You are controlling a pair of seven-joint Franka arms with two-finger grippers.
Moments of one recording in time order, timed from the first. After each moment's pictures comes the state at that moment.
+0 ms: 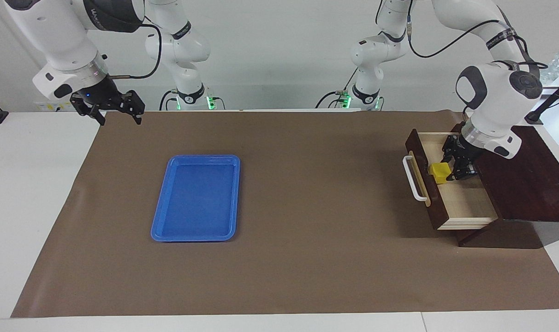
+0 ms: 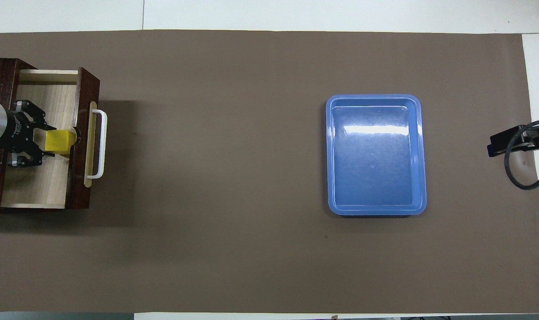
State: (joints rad) left arm 0.24 0.09 -0.18 -1.90 0.03 1.99 -1.47; right arm -0.07 -0.01 0.02 -1.60 -0.03 1.48 -0.07
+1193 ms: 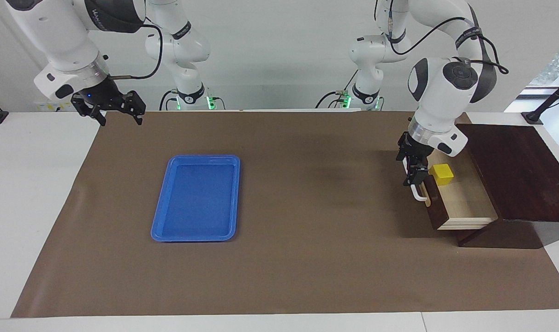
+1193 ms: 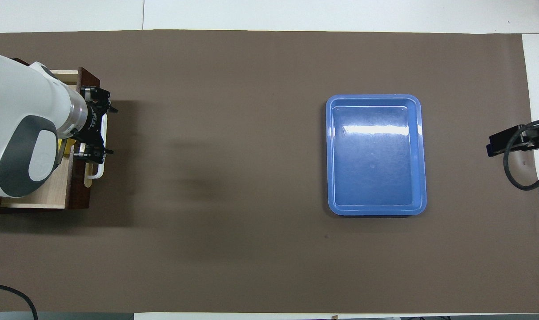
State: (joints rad) left arm -0.01 0.08 -0.20 -1.87 0.06 1.99 -1.66; right arm -0.07 -0.01 0.03 -1.59 -0.03 1.48 -0.07
